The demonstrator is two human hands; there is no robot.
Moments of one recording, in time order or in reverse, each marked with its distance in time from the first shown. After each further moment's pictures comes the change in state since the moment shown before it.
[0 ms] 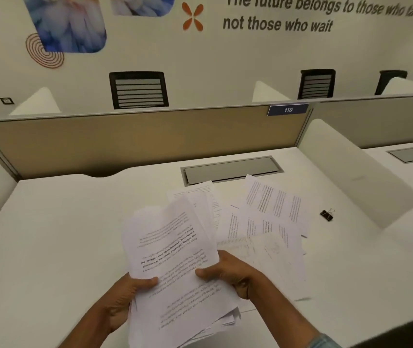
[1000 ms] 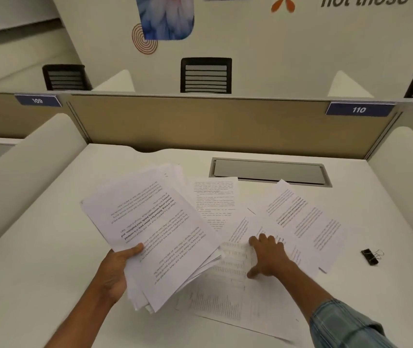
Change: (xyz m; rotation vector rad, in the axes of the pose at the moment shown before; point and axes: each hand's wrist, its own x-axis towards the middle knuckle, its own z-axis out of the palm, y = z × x) left_hand 0.006 -0.039 0.089 -0.333 0.503 0.432; right_hand 0.068 0.026 -0.209 -1.577 0.130 -0.012
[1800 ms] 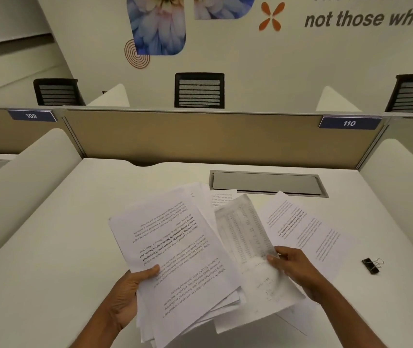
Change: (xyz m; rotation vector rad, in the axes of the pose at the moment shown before) left_hand 0.009 -0.006 0.000 -0.021 -0.068 -0.174; right_hand -0.064 0.022 -0.039 1.233 0.129 -0.009
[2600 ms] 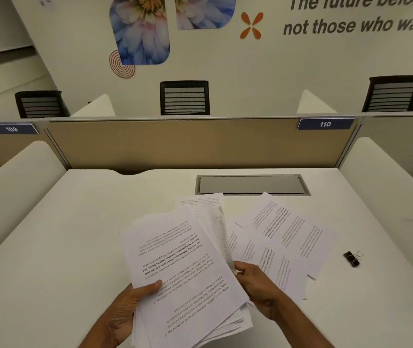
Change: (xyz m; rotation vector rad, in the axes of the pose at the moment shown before) left_hand -0.005 -0.025 0.016 0.105 -0.094 -0.095; right_hand -0.024 -0.006 0.070 0.376 -0.169 0.108
